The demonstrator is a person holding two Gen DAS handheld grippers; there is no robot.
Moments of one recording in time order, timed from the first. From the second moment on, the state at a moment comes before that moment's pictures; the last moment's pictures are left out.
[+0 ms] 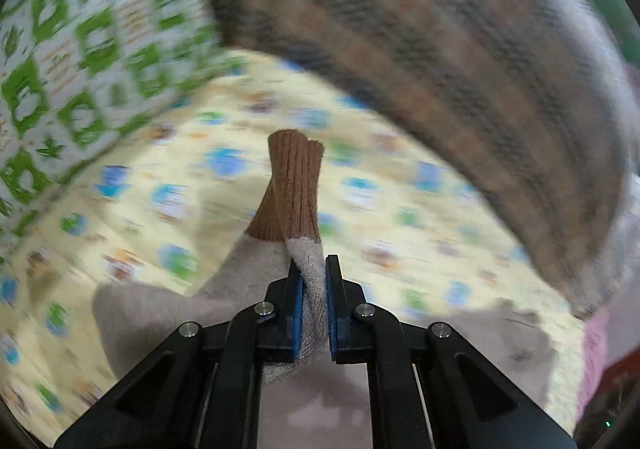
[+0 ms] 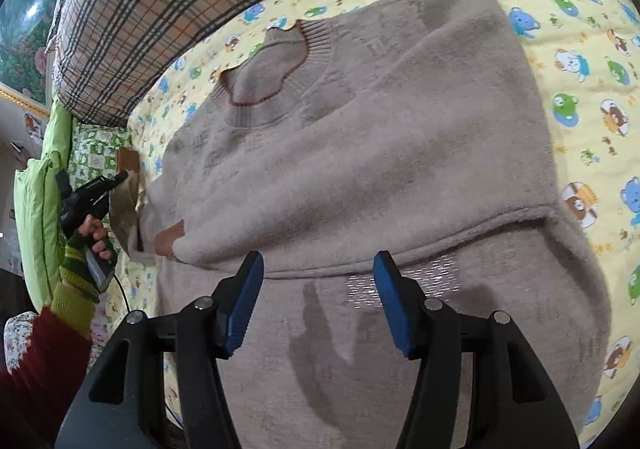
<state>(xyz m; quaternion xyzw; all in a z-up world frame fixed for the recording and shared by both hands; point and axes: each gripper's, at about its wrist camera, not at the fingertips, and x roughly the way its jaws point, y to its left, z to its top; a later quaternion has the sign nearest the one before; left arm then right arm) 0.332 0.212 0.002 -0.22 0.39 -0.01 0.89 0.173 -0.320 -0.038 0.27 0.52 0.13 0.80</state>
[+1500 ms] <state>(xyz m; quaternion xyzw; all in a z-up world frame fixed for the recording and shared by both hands) 0.189 0.131 -0.079 -0.23 0.50 -0.01 0.84 0.235 -0.326 -0.066 0.36 0.49 0.11 0.79</state>
